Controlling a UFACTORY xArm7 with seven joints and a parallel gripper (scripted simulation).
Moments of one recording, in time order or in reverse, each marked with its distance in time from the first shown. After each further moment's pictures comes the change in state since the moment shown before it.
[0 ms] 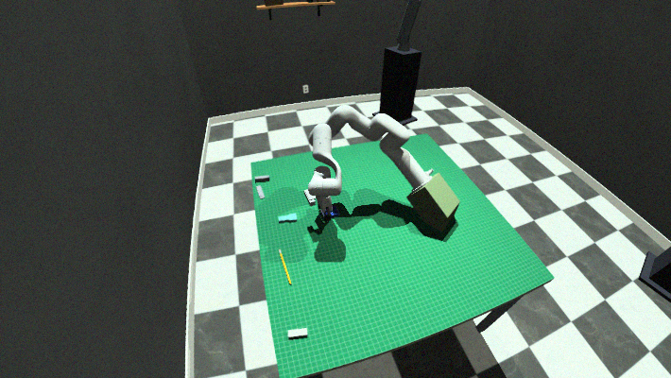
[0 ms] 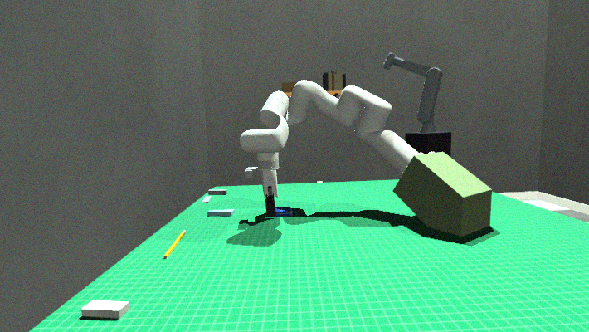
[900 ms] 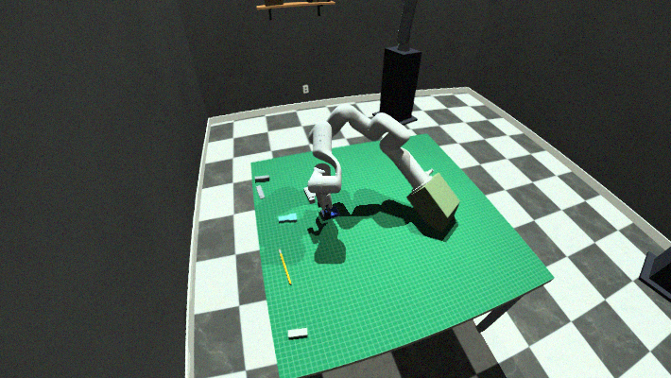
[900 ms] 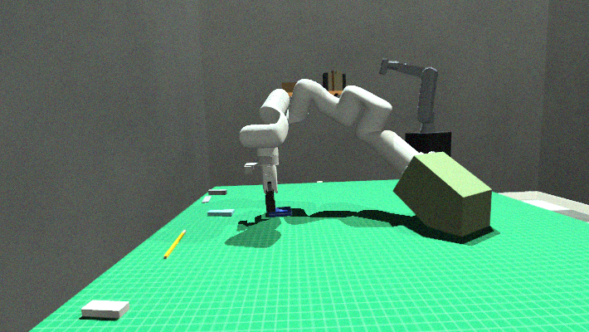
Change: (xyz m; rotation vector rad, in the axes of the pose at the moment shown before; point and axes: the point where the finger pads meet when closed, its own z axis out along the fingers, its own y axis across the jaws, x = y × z) arm 0.000 0.000 -0.015 0.000 0.000 0.000
